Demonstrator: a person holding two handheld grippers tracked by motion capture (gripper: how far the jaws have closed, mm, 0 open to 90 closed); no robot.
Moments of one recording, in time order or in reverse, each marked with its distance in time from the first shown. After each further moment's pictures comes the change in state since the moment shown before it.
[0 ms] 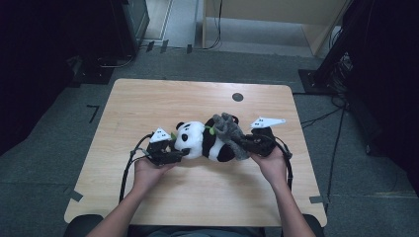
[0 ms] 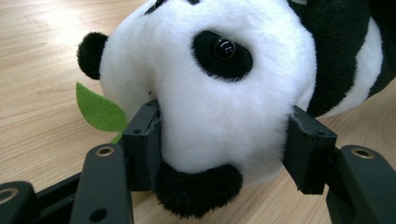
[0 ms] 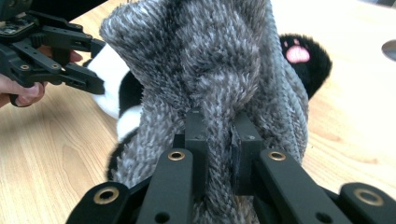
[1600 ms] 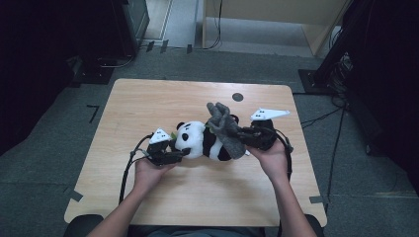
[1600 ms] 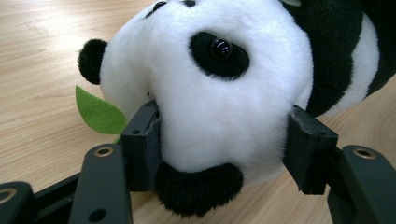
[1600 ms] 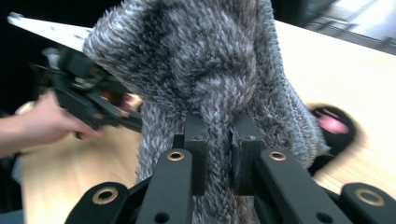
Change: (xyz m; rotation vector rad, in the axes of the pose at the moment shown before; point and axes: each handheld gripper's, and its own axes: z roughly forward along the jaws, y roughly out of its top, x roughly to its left) left arm -0.003 -0.002 0.001 -0.037 -0.005 -0.009; right arm 0.024 0.038 -0.020 -0.079 0.095 -0.032
